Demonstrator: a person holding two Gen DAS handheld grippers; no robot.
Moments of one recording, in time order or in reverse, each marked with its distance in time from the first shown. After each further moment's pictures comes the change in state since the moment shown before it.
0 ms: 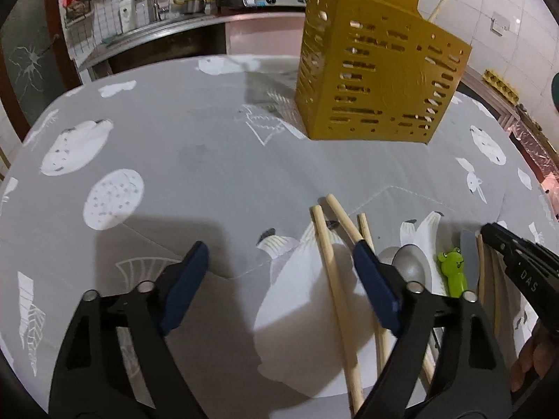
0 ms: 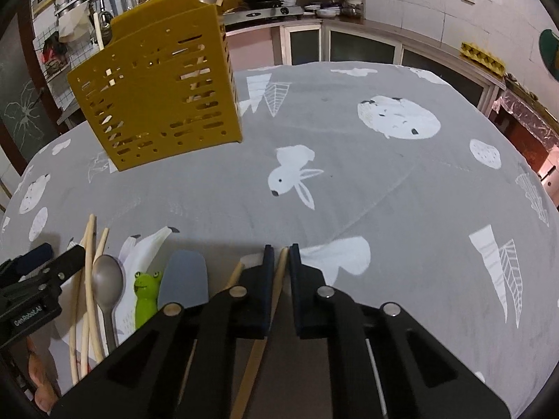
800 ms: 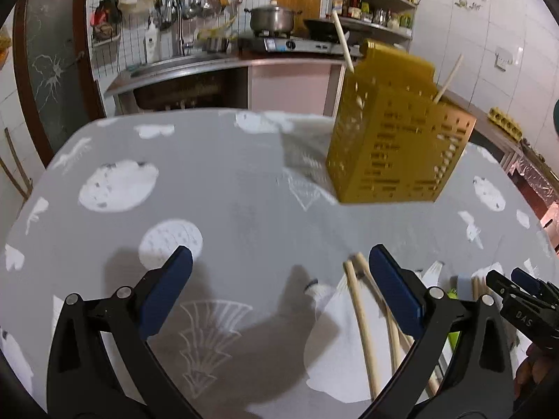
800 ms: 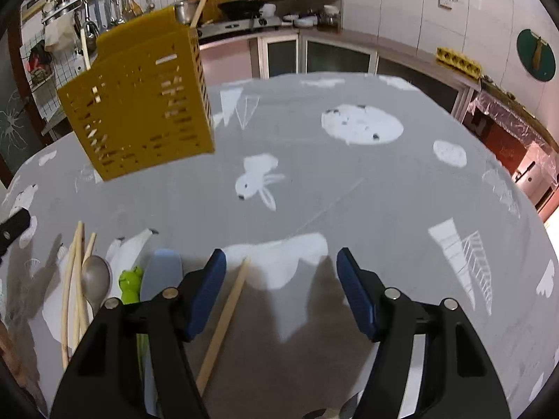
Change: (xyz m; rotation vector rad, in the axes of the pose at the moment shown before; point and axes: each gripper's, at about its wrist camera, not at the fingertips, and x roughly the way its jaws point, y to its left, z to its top) left arm -0.039 0.034 0.015 -0.045 -0.177 0.035; right arm -0.015 -0.018 -0.009 0.041 -0.035 -0.081
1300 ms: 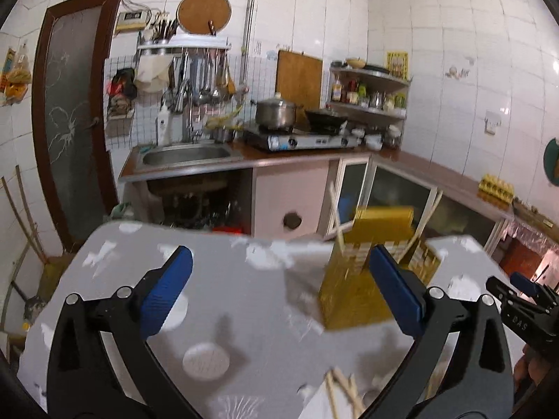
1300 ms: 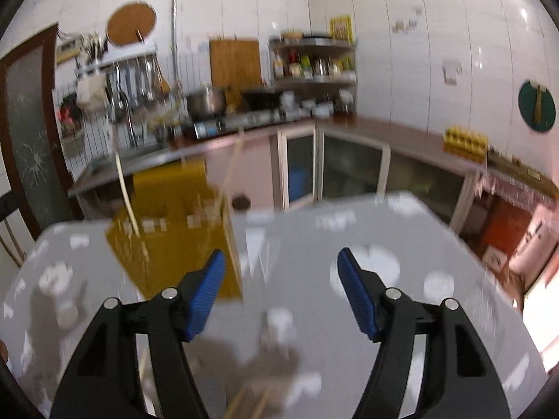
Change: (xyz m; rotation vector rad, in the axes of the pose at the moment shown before) left arm -0.095 0.005 0.088 -0.017 -0.342 0.009; right arm -0.076 0.002 0.082 -0.035 -0.326 0.067
